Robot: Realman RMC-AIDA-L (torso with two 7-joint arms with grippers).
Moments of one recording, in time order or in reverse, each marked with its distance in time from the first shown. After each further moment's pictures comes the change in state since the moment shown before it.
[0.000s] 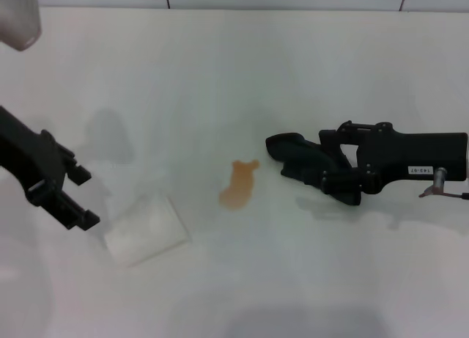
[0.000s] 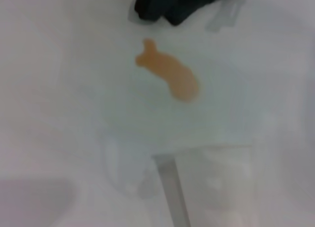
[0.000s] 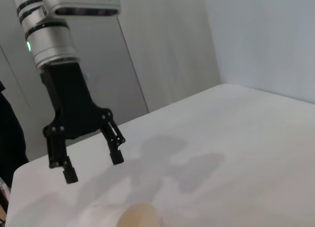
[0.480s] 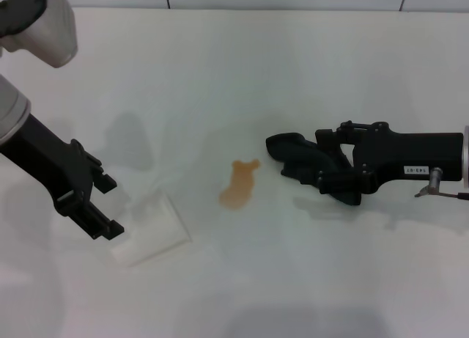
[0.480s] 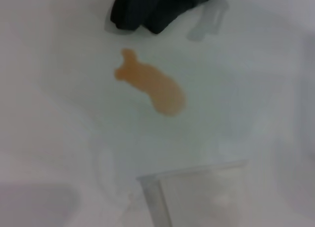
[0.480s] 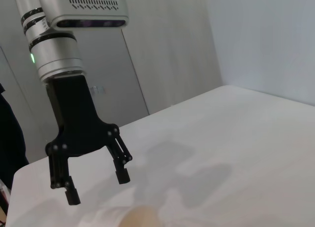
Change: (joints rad) left arm -0.005 -0.054 0.030 -0.008 0.006 -0.036 0.015; right arm -0.001 -0.001 -0.022 0.002 0.018 0.018 -0.006
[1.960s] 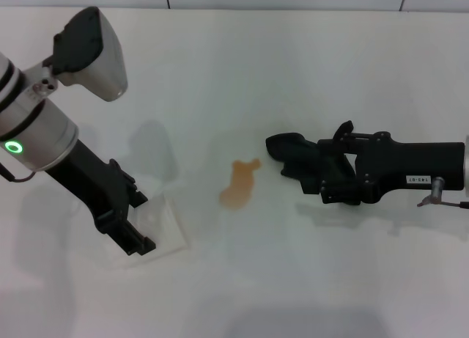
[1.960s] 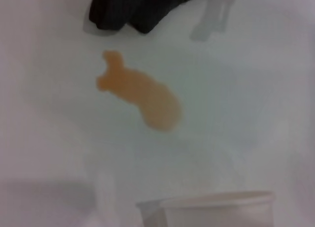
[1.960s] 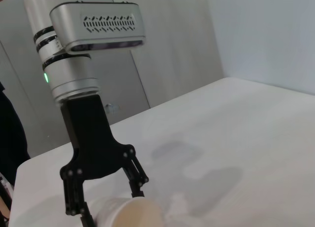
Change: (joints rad) left arm -0.002 -0.054 0.089 -0.101 -0.016 -0.143 0.006; right arm -0.007 -0.001 0.000 0.025 -0.003 -0.009 -0.015
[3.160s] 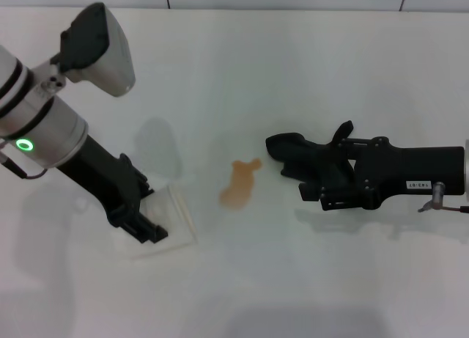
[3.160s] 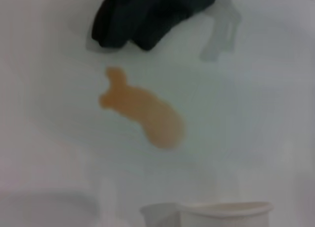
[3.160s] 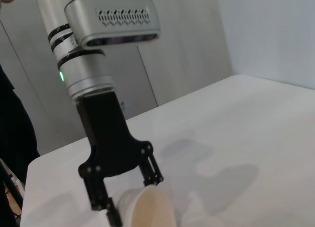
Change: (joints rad) left arm 0.004 -0.001 0.017 -0.004 -0.049 -0.034 -0.007; right arm -0.001 -0.001 -0.004 0.000 -0.001 -0.023 0.000
